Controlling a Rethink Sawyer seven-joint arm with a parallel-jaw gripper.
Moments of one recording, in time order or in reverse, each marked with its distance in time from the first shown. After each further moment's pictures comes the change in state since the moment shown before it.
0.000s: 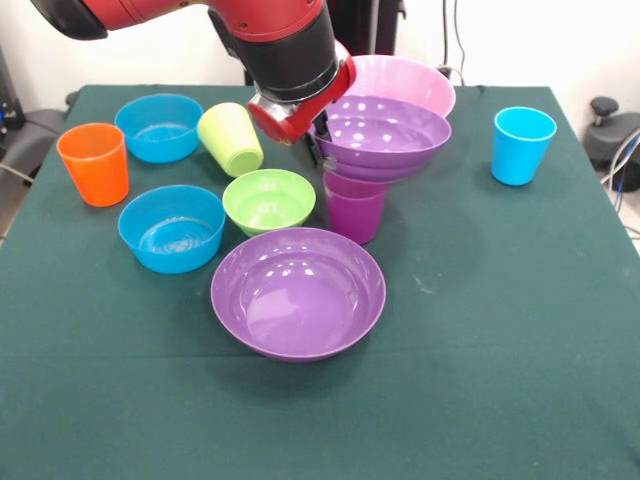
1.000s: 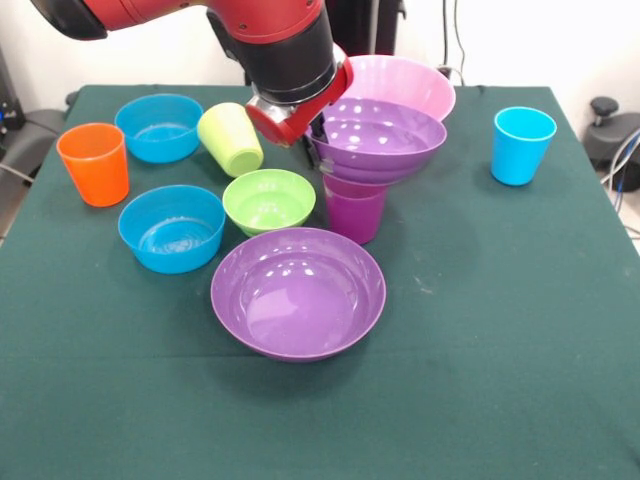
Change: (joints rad) arm 0.000 0.000 0.000 0.000 -0.017 0.000 -0.004
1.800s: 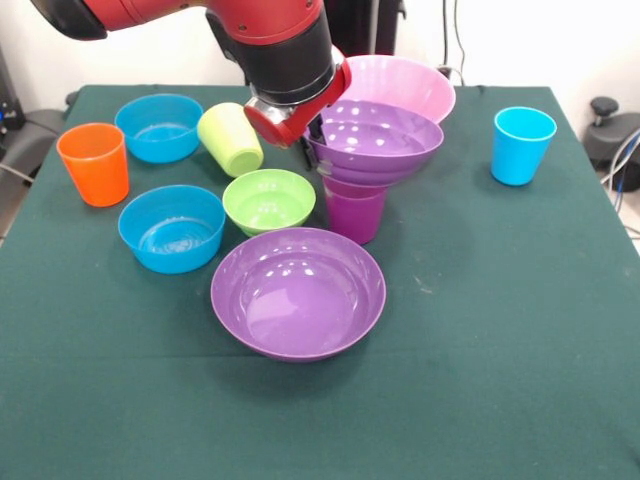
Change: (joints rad) arm 0.000 0.000 0.000 0.000 -0.012 0.000 0.000
